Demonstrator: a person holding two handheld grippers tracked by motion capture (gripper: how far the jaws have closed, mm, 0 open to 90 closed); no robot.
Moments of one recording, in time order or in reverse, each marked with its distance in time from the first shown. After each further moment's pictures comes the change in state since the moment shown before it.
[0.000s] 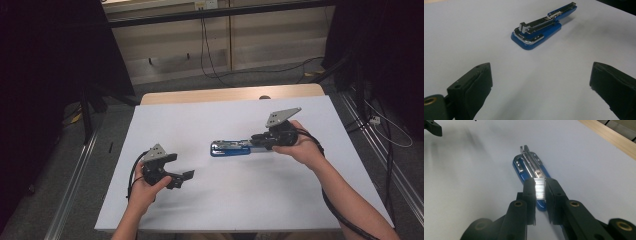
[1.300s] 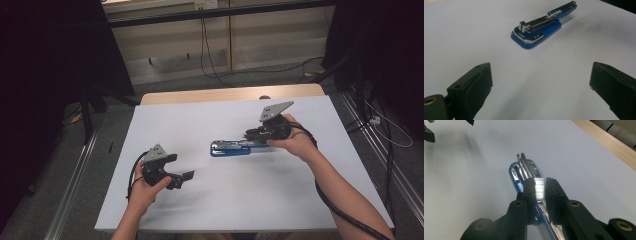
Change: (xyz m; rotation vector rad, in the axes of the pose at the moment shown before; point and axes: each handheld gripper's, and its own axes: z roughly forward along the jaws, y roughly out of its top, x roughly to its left) left arm -0.001 0.000 -0.001 0.005 0.001 0.009; right arm -0.012 0.015 0.015 0.000 0.024 -0.035
